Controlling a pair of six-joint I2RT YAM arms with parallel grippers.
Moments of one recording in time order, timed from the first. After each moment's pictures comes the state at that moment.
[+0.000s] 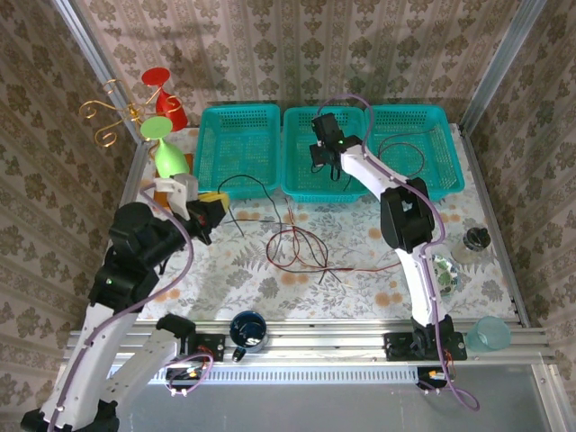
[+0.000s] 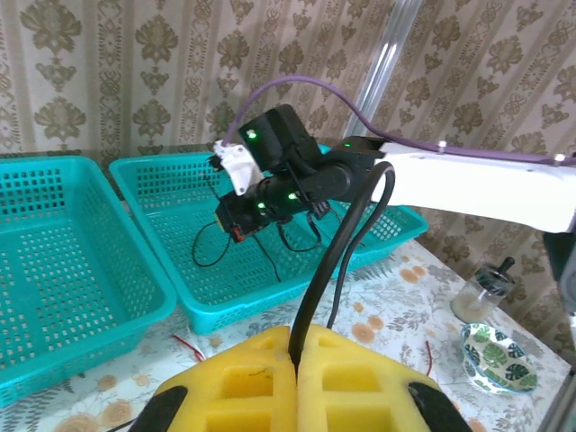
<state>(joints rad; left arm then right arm) -0.45 0.65 0.94 -0.42 0.36 -0.26 0.39 2.34 2.05 -0.56 0.24 0.11</state>
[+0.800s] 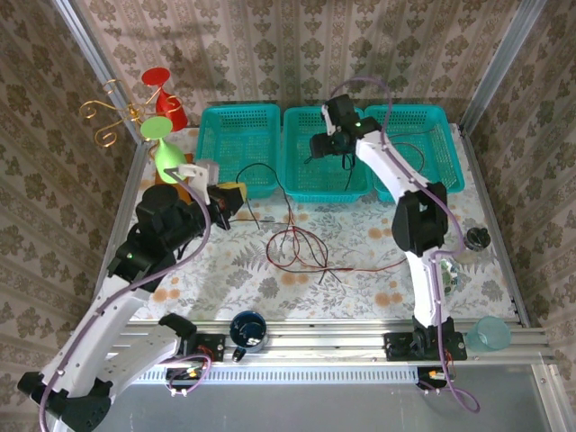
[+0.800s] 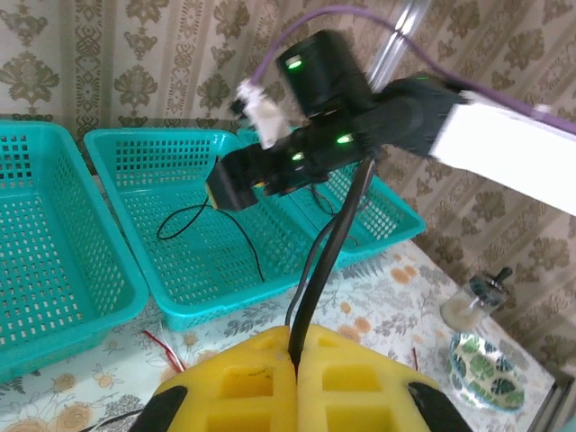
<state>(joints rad) -0.56 0.82 0.99 -0.34 0.25 -0.35 0.34 2.17 2.12 -0.80 0.07 0.11</state>
